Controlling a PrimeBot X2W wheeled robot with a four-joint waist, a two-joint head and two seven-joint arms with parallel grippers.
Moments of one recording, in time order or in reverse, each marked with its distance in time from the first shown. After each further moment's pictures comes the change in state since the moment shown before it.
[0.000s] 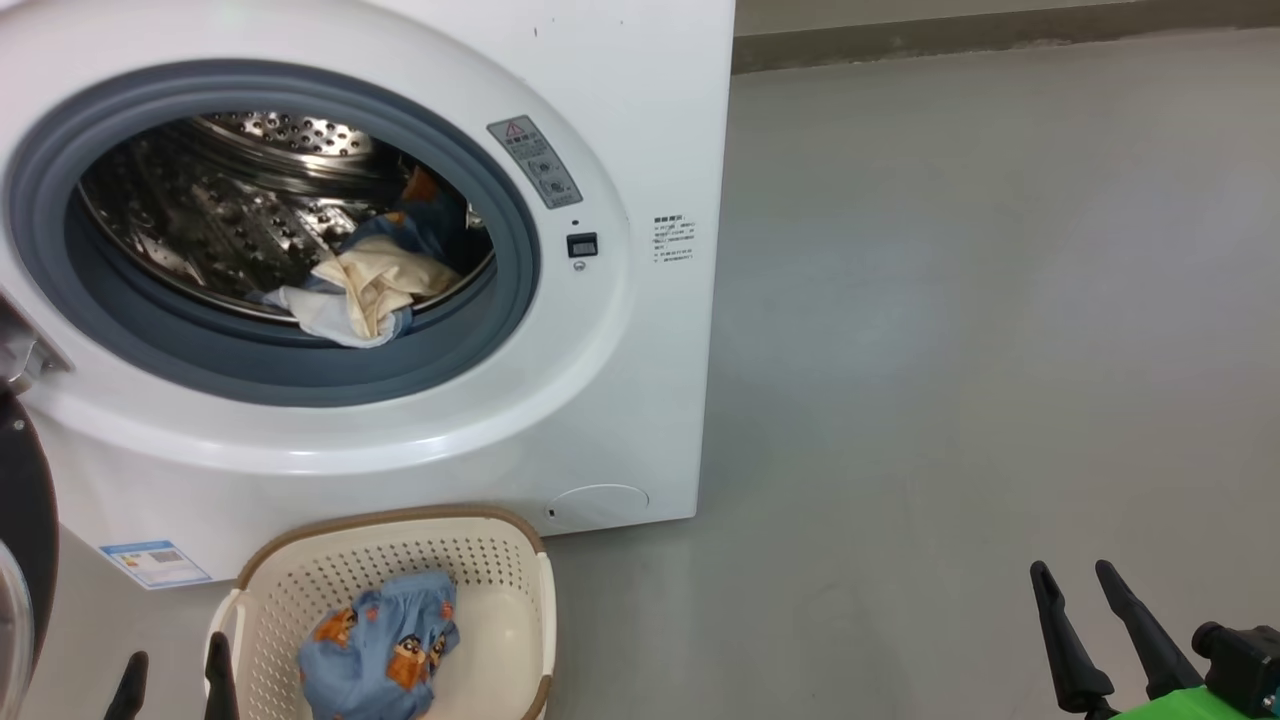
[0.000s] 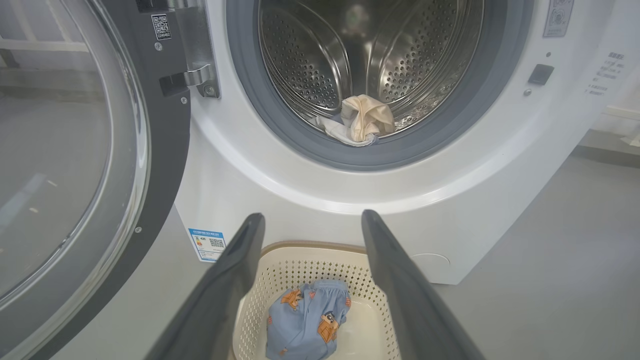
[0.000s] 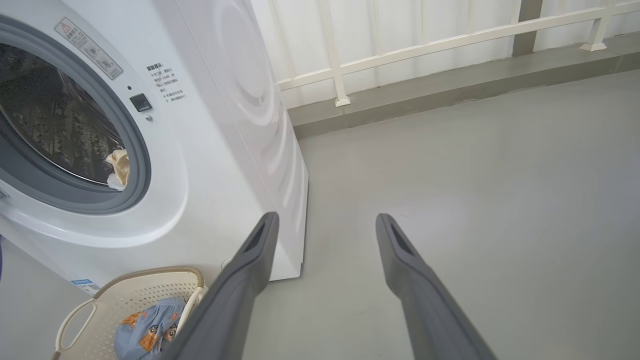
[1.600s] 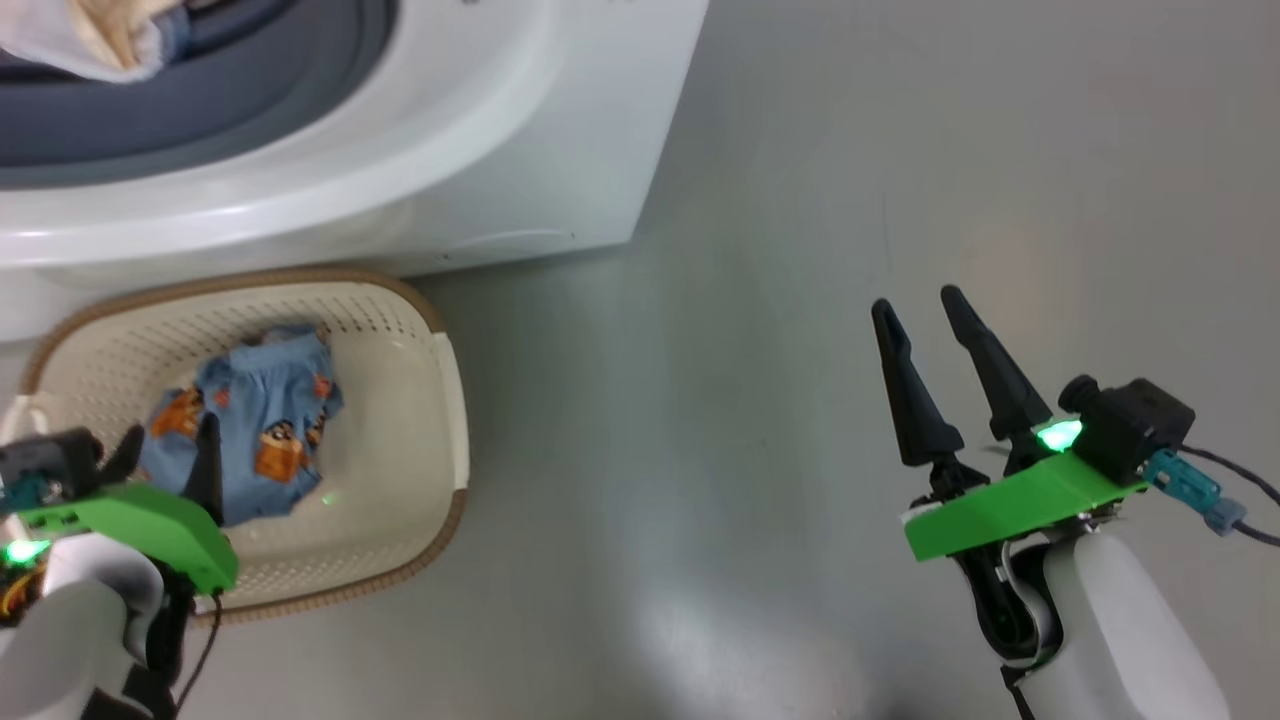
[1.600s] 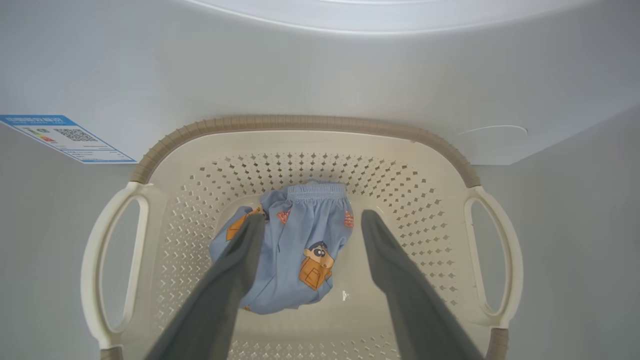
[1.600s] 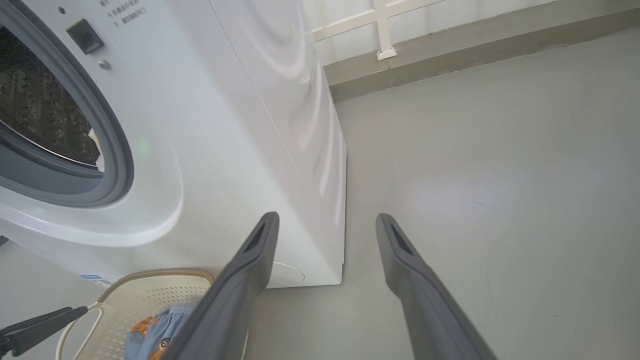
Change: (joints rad) left arm -0.700 0.139 -0.296 0.737 -0.138 0.000 0.000; right arm -0.389 0.137 0.132 -0.040 -0.050 0.000 0.000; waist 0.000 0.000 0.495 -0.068
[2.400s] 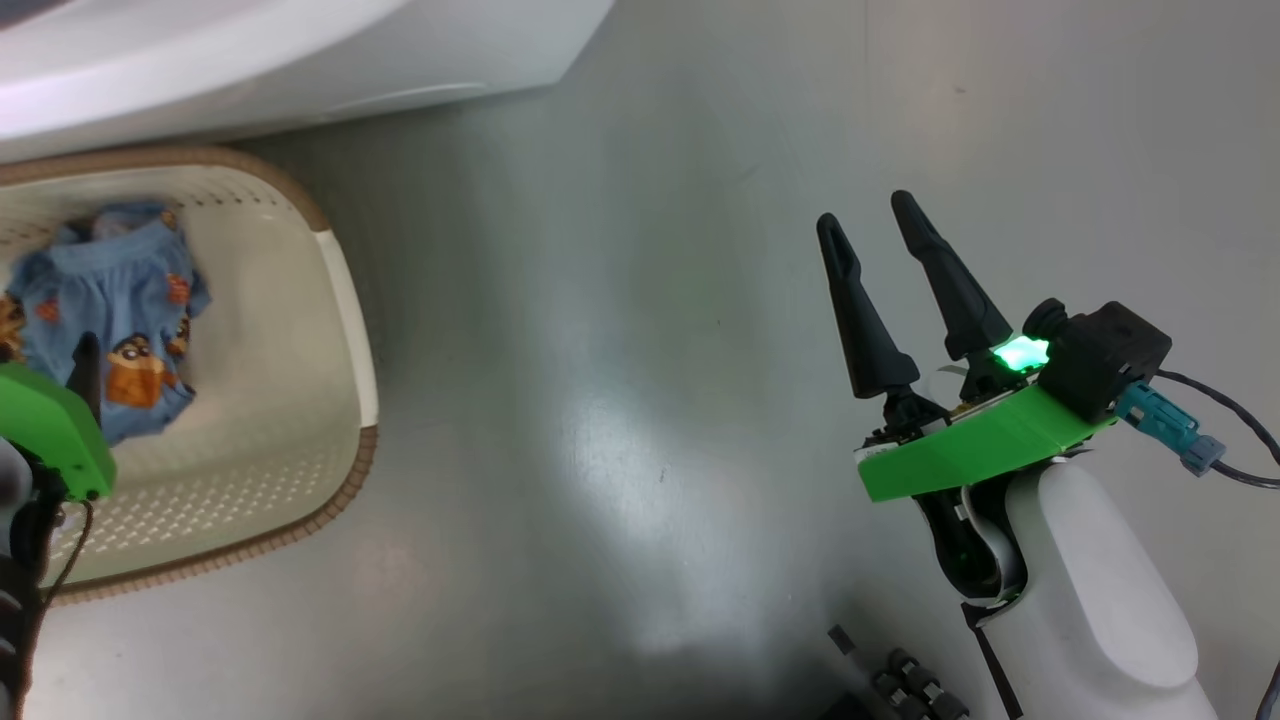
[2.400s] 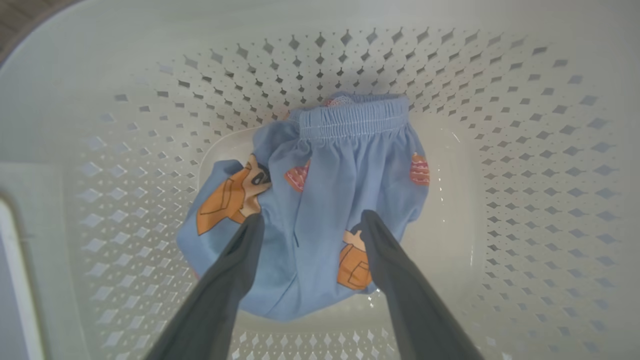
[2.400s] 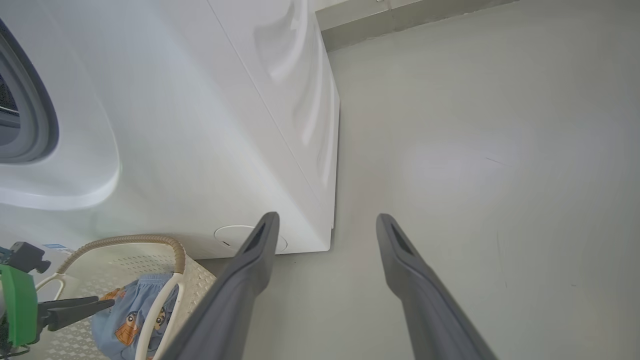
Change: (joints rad) left arm -0.316 0.137 -0.262 0.236 -0.125 0.000 0.134; right arm -0.133 0.033 0.062 -0.035 -0.015 0.000 0.000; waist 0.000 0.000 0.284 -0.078
